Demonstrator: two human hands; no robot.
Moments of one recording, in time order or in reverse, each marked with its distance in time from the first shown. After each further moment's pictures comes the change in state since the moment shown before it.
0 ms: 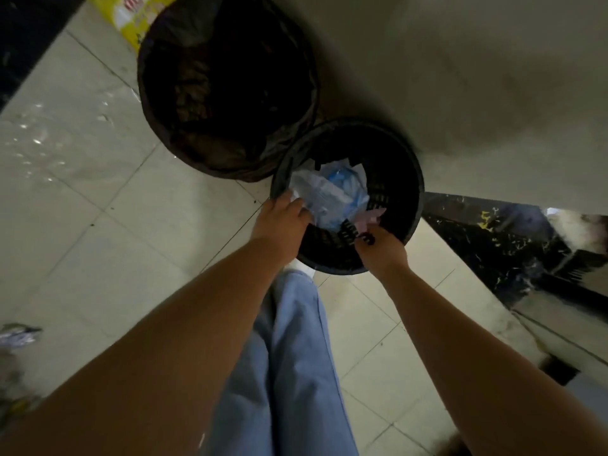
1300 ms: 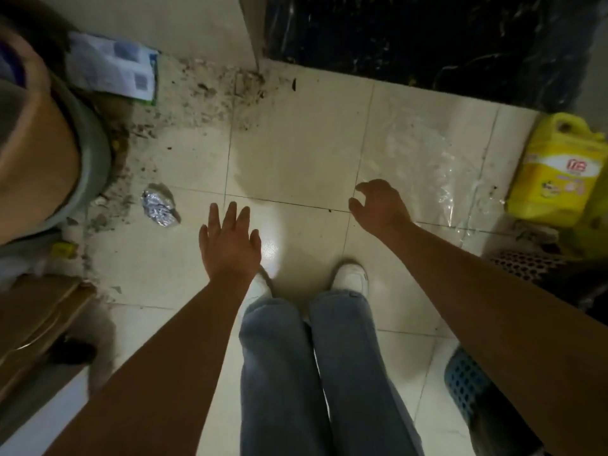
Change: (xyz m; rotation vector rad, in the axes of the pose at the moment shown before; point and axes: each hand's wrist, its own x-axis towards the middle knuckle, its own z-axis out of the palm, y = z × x) left_hand -0.243 -0.434 0.335 -1.060 0.209 -1.194; right_hand -0.047 -0.464 0.453 -1.135 -0.066 -0.800
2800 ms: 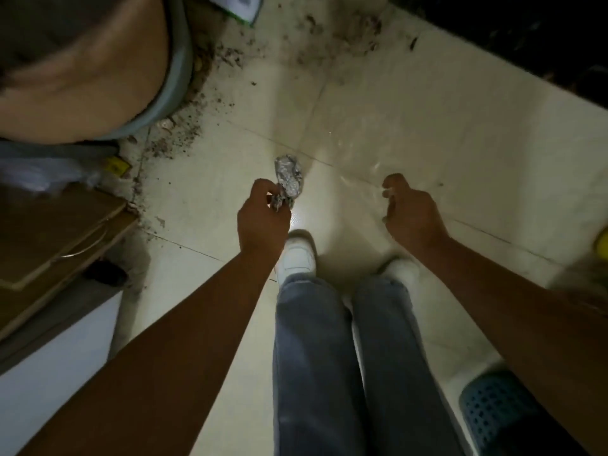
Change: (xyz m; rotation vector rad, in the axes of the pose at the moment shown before) left_hand -0.002 -0.073 0.024 -1.012 0.202 -0.349; right_hand -0.015 -0.074 0.065 -0.050 0.016 -0.274
